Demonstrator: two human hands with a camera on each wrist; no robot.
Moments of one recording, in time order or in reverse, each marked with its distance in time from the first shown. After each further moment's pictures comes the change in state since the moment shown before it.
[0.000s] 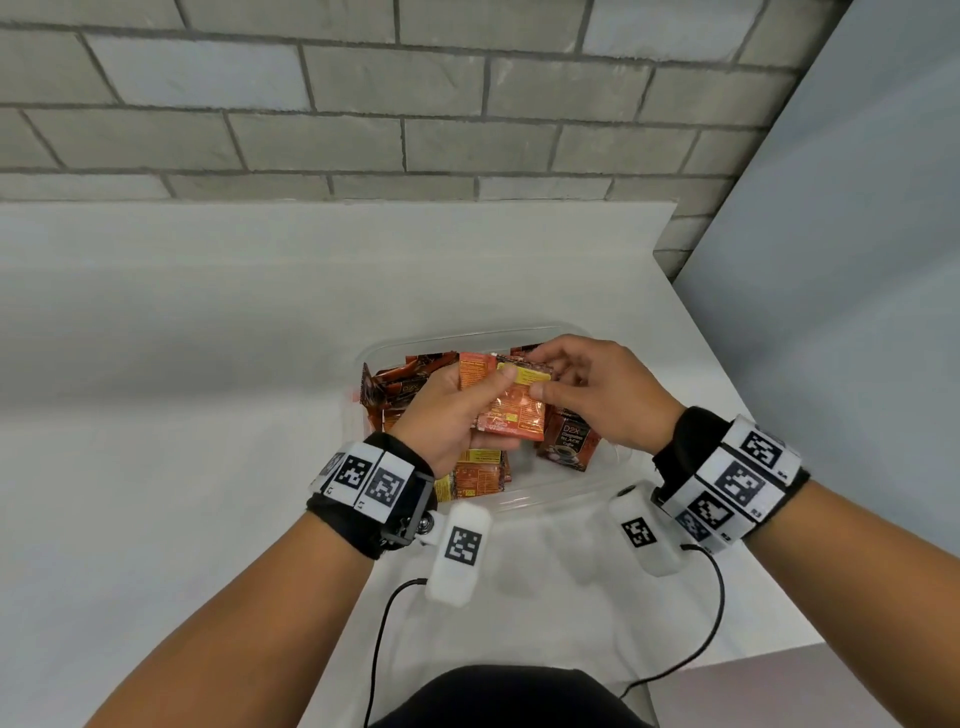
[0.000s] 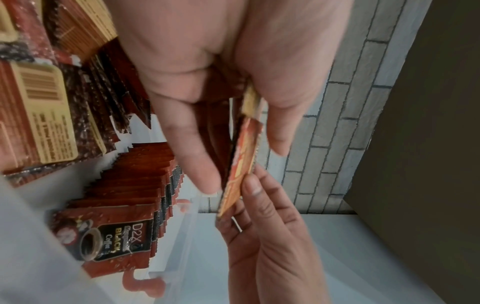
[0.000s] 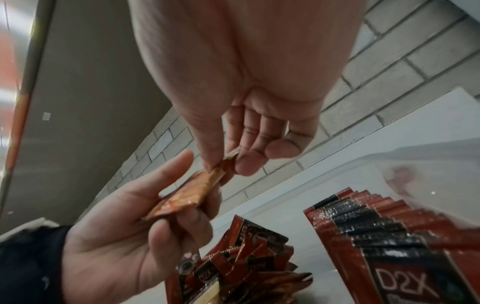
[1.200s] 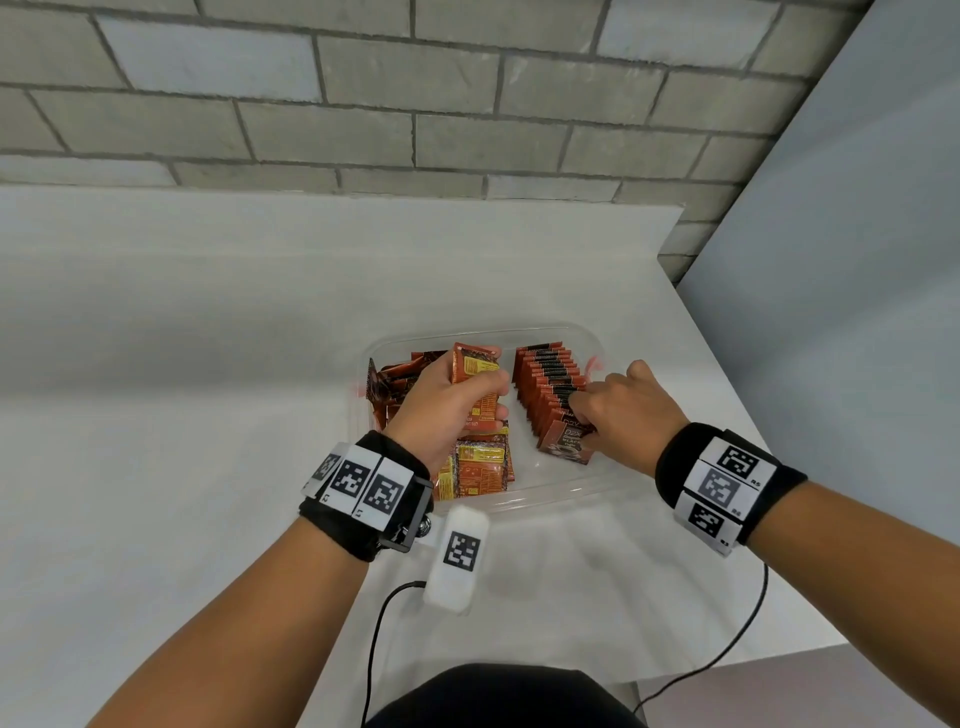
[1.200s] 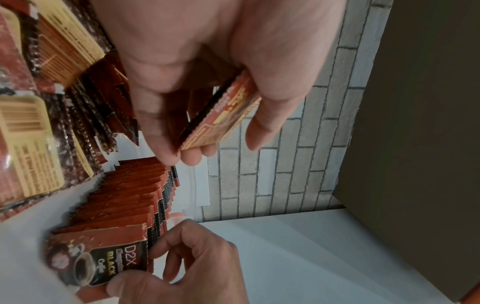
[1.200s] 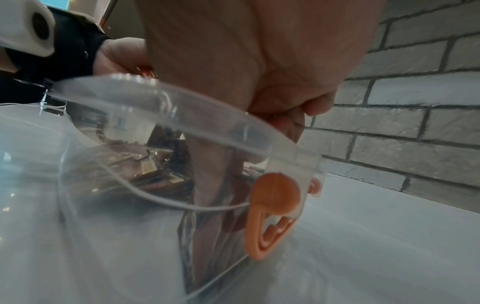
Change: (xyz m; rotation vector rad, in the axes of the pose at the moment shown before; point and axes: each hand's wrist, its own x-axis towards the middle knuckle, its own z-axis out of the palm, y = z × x) left_hand -0.002 0.001 -0.009 0.026 0.110 0.067; right_hand -0.001 0.034 0.001 -1.267 -0.238 -0.098
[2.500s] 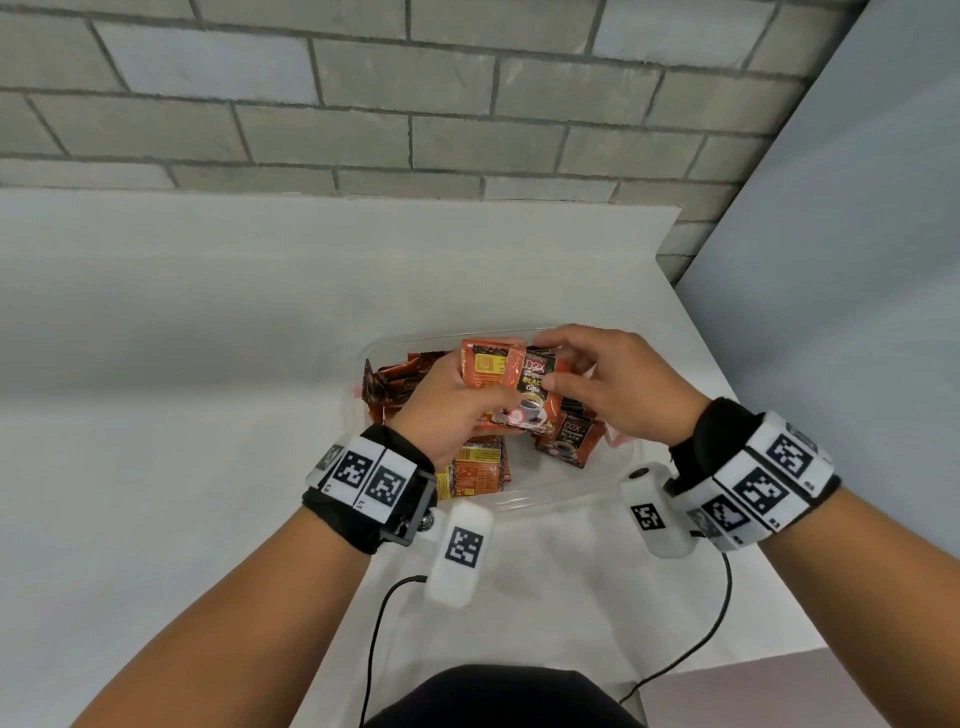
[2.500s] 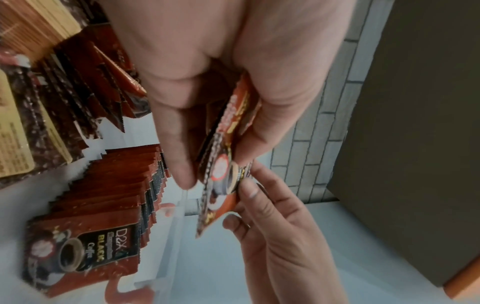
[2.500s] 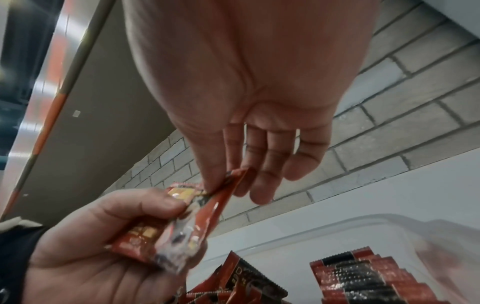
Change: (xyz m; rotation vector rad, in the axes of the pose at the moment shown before) left_hand 0.001 0.004 0.010 0.070 -0.108 0.081; right_hand -0.007 -0.001 -0.052 1.024 0.249 0.047
